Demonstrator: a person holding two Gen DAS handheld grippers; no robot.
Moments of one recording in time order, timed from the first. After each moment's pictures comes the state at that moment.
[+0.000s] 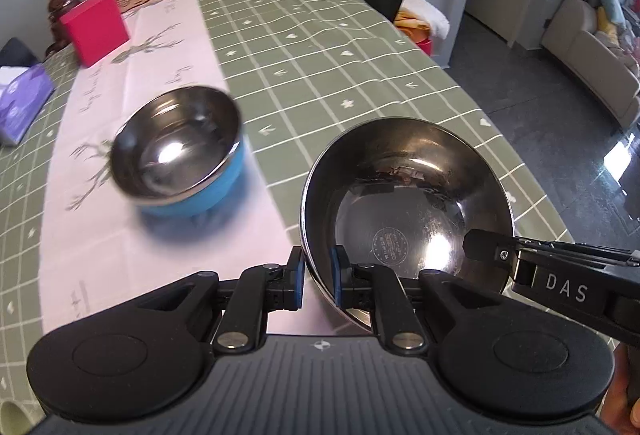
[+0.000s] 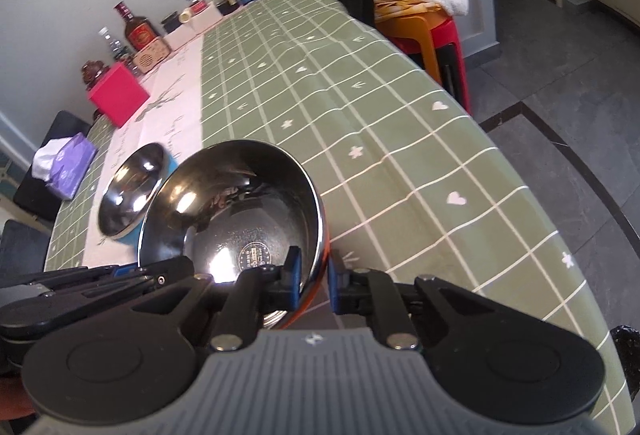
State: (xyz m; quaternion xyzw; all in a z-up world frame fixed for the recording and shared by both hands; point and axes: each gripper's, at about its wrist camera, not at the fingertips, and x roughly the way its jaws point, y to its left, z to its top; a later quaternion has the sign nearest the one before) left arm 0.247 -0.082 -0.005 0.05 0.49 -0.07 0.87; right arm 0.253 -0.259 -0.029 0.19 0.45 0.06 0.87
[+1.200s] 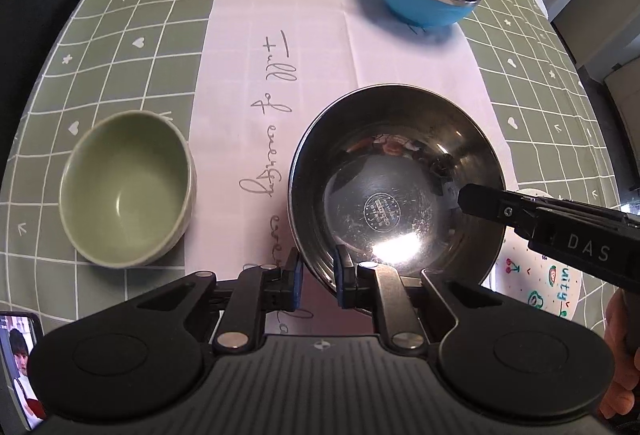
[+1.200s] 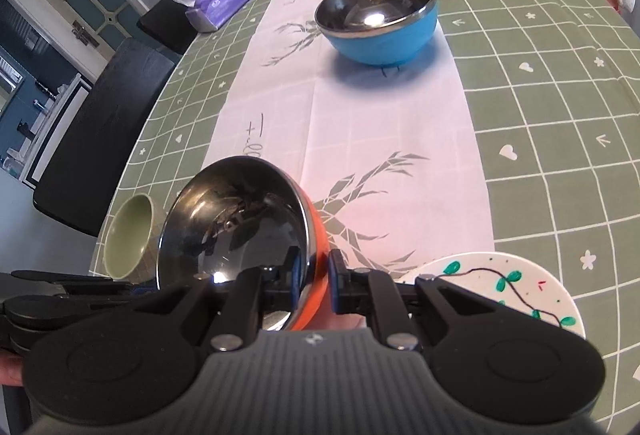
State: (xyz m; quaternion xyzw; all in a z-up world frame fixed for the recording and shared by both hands) left arm 0.122 0.101 -0.027 -0.10 0.59 0.02 0.80; right arm 0.180 -0.098 -0.039 0.10 0.52 0.25 0.81
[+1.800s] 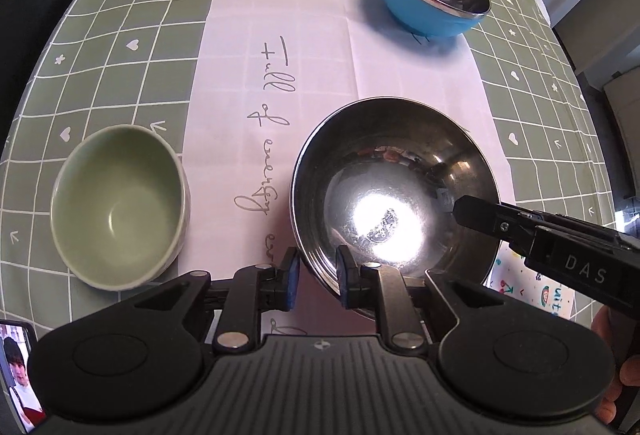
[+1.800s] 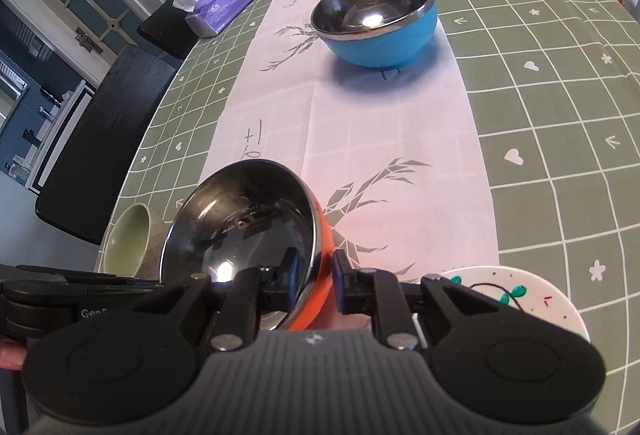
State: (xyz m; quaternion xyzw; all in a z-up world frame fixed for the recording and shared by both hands) left arm 0.138 0.105 -0.028 -0.11 0.60 0.02 0.79; right arm 0.186 -0.103 -0.041 0.12 0.52 0.26 0.81
